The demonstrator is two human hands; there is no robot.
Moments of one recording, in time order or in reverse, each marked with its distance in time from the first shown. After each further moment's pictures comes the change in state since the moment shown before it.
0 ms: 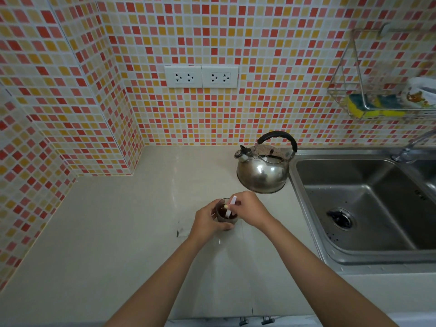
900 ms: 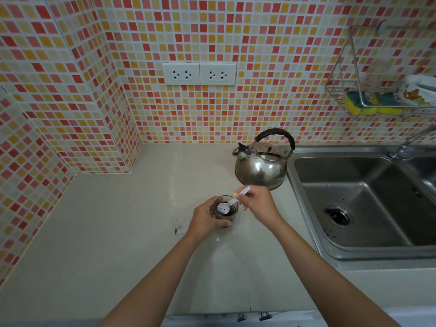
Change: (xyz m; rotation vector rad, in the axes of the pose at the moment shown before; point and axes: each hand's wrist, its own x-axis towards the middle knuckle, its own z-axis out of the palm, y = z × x) left_hand 0.002 -0.002 0.001 -0.019 0.010 -0.030; right_hand -0.009 0.017 -0.013 0.395 0.213 -0.014
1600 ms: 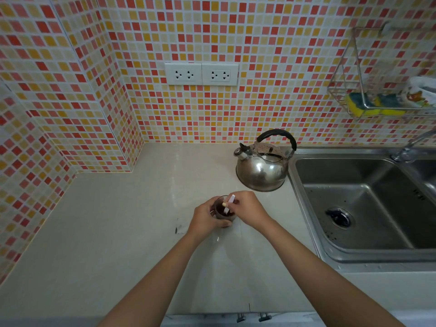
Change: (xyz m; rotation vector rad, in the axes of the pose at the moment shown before) left_hand -0.003 0.005 -0.001 0.044 -0.002 0.019; right_hand 0.001 -0.008 0.022 -0.407 -0.169 -0.016
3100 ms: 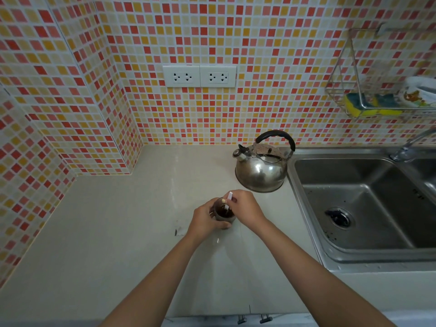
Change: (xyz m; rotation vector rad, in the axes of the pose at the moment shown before) left_hand 0.001 0.000 0.000 0.021 -0.011 0.003; right_hand 0.006 -0.005 0.007 -0.021 0.072 0.050
